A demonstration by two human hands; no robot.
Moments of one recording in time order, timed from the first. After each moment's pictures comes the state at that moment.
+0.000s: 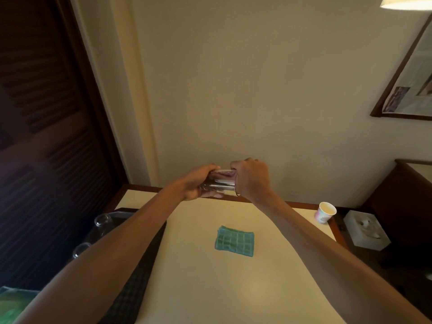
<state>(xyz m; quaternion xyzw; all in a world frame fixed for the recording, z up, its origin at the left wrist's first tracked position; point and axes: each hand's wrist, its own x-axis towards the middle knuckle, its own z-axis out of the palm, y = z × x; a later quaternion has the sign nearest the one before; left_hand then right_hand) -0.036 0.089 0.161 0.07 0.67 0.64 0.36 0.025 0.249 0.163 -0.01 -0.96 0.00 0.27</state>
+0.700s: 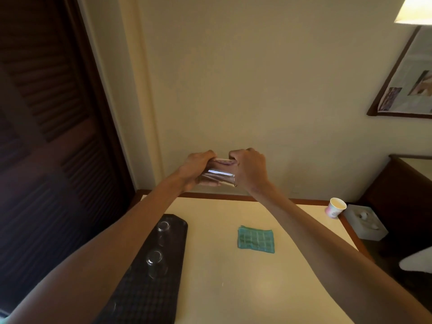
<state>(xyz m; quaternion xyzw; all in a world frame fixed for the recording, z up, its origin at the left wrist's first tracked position) -0.074 -0.019 0.204 0.15 0.69 0.65 0.27 -0.001 0.135 0.208 -0.08 -0.97 0.06 0.23</state>
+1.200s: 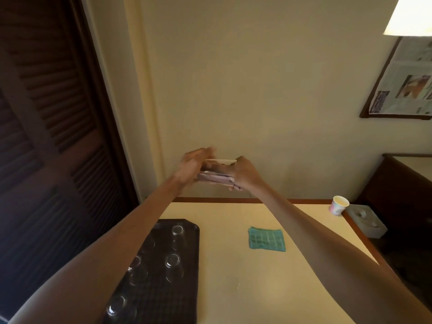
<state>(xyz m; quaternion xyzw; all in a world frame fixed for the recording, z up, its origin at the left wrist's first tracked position) -0.077 -0.089 0.214 0.24 0.69 0.65 0.19 -0.004 0.064 0.220 -0.19 -0.92 0.34 0.08</state>
